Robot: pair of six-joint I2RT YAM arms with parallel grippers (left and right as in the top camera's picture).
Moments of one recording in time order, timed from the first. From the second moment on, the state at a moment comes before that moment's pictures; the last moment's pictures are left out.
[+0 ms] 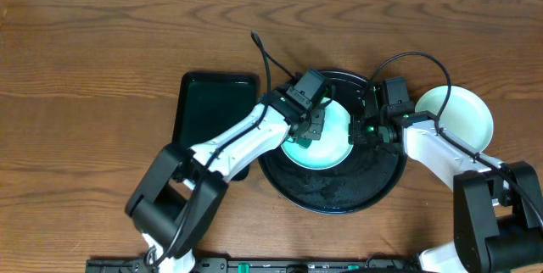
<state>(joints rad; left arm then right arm) -0.70 1.90 1.26 -0.56 0.03 -0.50 0.23 1.68 0.83 -0.33 -0.25 0.27</state>
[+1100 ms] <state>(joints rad) -0.70 1.85 1.26 -0.63 0.02 -0.67 0.23 1.68 0.83 -0.33 -0.25 0.27</state>
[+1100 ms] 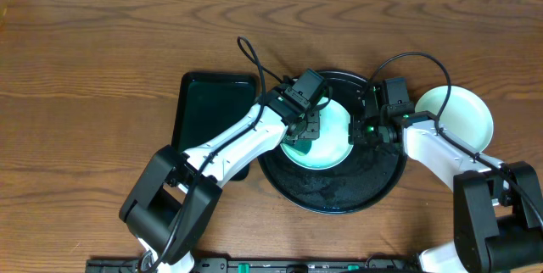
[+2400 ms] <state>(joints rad) -0.73 1.93 1.26 -0.60 -0.05 -0.58 0.23 1.68 0.83 -0.33 -0.25 0.27</state>
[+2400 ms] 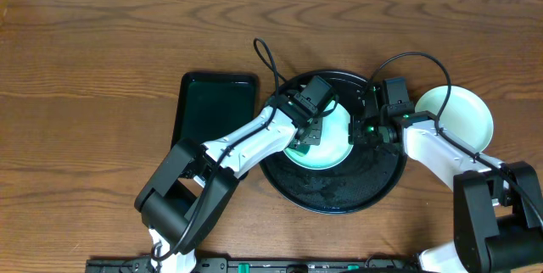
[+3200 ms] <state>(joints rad) -0.72 1.97 1.28 -0.61 0.02 -0.58 0.23 1.68 0.83 -0.33 -0.25 0.27</state>
